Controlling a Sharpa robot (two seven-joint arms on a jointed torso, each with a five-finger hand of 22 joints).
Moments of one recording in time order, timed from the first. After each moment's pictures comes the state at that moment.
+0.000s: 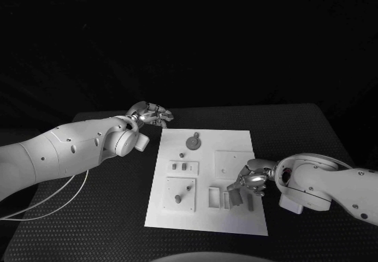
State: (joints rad) left arm 1.26 -0.73 -0.15 1.18 -0.30 -0.31 0.19; left_hand 1.11 -0.13 0.54 -0.24 0.07 0.86 0.19 0.26 0.53 1.16 0.12 0.07 0.31 0.96 0.04 0.79 0.44 0.01 1.04 -0.06 0.08 1.15; right arm 1.22 -0.91 -0.20 1.72 -0.96 -0.01 -0.46; right_hand 0.86 0.00 0.41 -0.21 0.05 1.02 0.06 0.36 0.61 1.07 -0.03 1.25 1.08 1.21 -0.12 1.54 0.98 0.23 1.07 -0.02 0.96 1.31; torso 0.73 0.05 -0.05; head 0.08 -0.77
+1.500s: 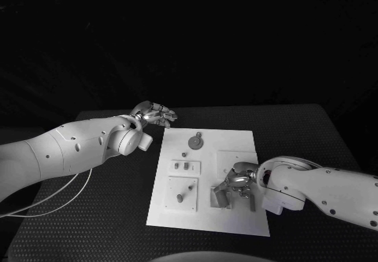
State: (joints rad) left arm 1.26 -0.73 -0.15 1.19 -0.30 -0.31 0.19; left_hand 1.10 -0.13 0.54 -0.23 0.07 0.86 0.19 0.26 0.53 1.15 0.13 0.07 0.31 0.96 0.04 0.79 0.45 0.01 1.04 -0.06 0.07 1.15; right arm 1.21 -0.75 -0.24 1.63 -0.90 -0.07 -0.50; right_hand 0.76 -0.02 0.50 -0.26 0.05 1.03 0.05 0.35 0.61 1.07 -0.03 1.25 1.07 1.21 -0.13 1.54 0.96 0.25 1.08 -0.02 0.95 1.31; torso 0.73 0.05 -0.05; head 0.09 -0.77
